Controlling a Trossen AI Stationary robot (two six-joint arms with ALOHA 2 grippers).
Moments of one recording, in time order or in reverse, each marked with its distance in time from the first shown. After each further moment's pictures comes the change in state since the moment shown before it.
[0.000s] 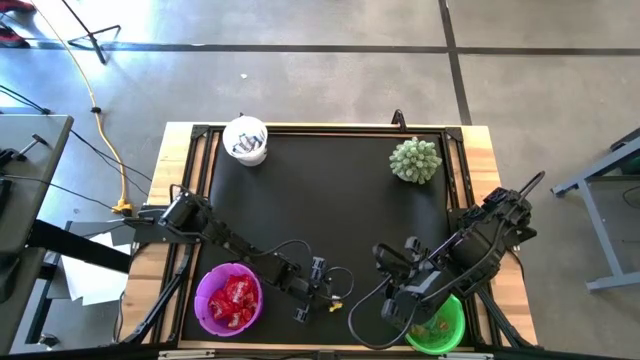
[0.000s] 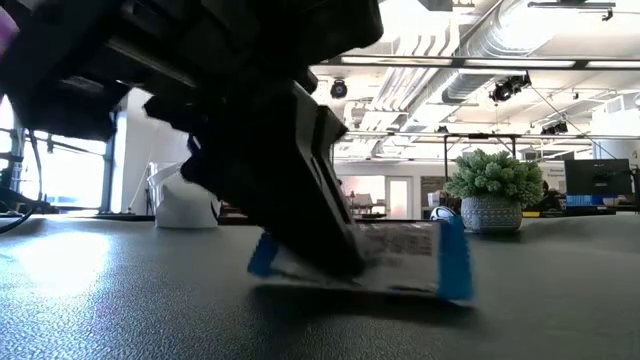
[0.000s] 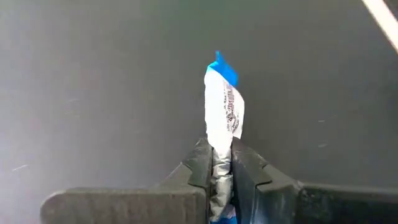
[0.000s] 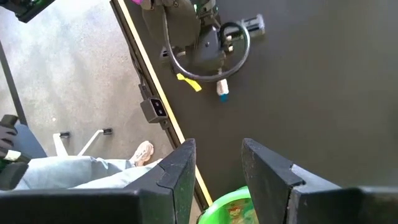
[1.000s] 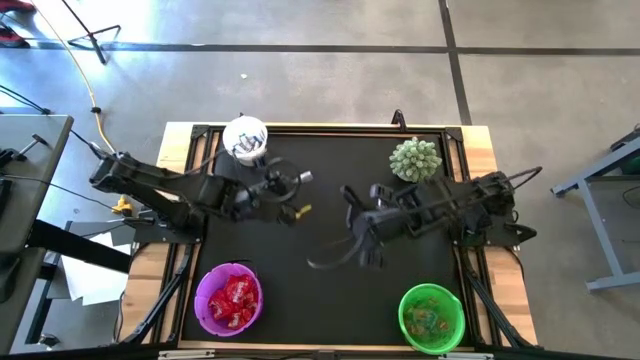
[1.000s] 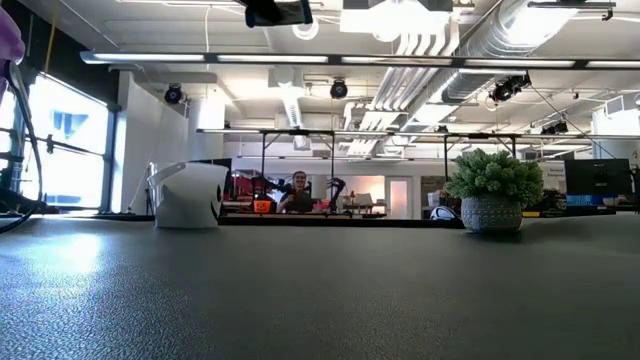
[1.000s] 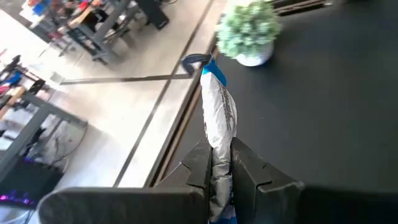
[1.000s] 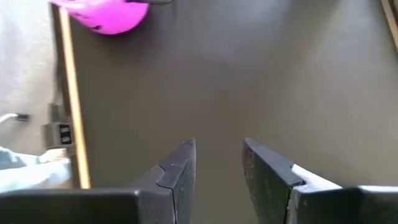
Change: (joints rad) left arm 0.232 -0.699 0.003 -0.519 -0.701 0.110; right arm -0.309 0.000 0.000 0.000 -0.003 -0.613
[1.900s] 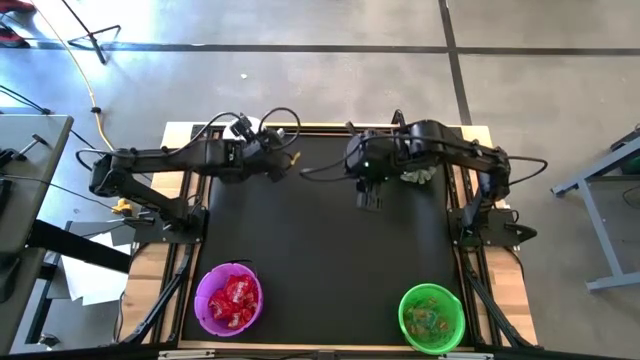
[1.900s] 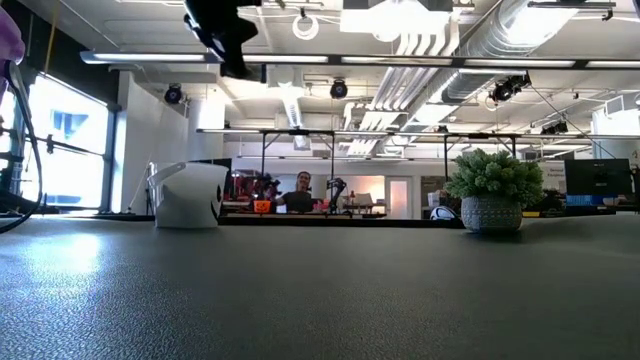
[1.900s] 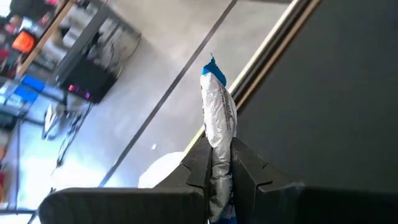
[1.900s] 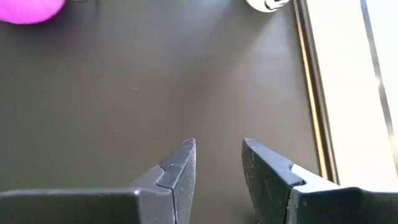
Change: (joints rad) left arm 0.368 -0.027 0.001 -0.235 -0.002 -0.113; right arm -0.355 -0.042 0.000 0.000 -0.038 -0.475
